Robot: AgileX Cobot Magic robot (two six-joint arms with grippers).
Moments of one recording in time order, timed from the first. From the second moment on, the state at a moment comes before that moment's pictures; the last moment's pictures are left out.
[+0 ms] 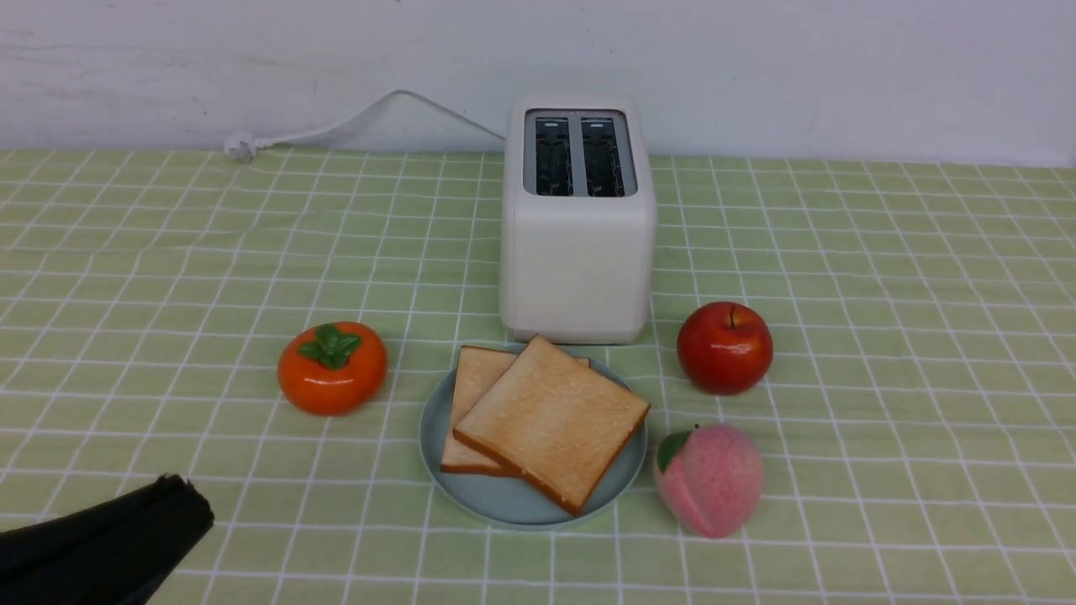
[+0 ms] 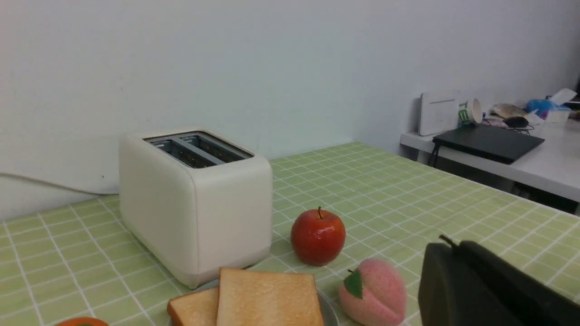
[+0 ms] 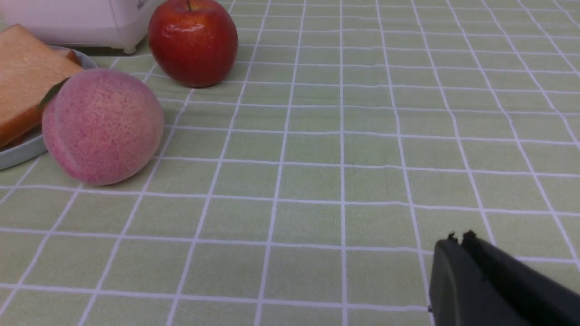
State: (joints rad) right arm 0.02 -0.01 0.02 0.08 0.38 -0.01; left arm -0.66 0.28 -0.25 -1.29 0.00 1.22
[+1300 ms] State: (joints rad) right arm 0.02 -0.01 0.02 0.08 0.38 -0.01; left arm -0.27 0.11 0.03 -0.15 0.04 -0.01
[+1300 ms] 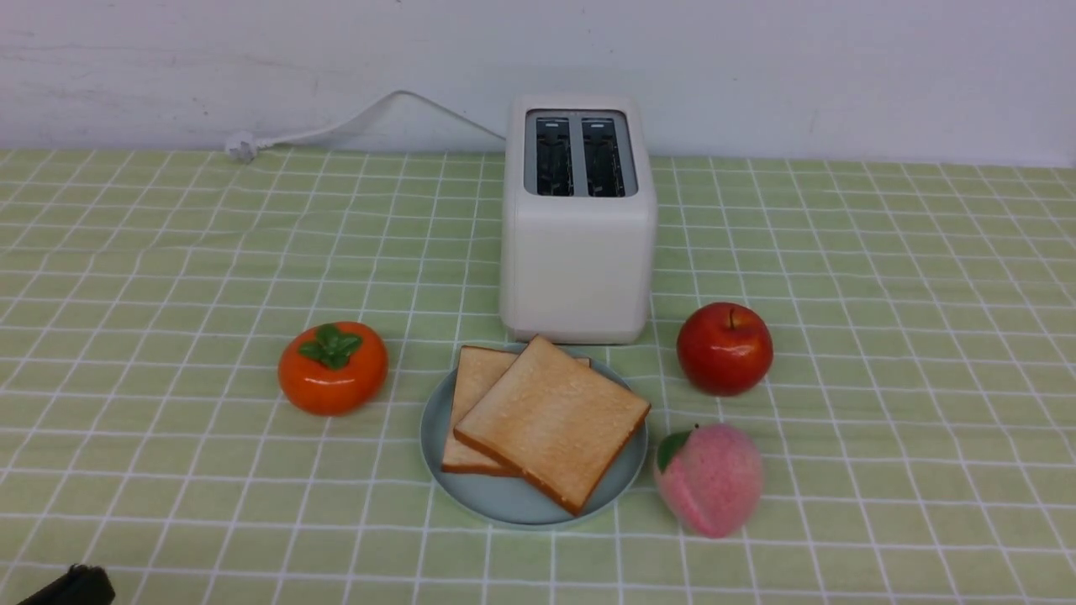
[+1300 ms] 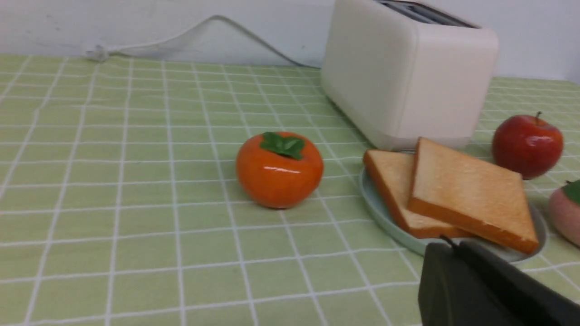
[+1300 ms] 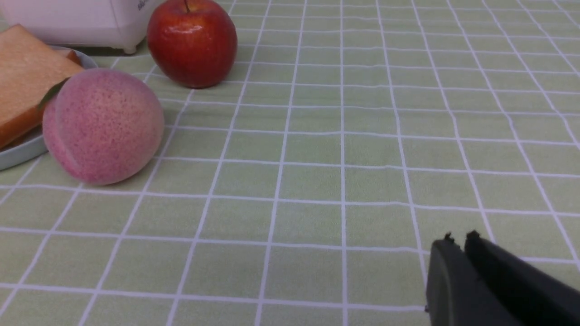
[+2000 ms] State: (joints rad) right arm 0.02 -0.01 0.02 0.08 0.38 -0.01; left arm 0.00 -0.01 0.03 -0.11 0.37 -0.17
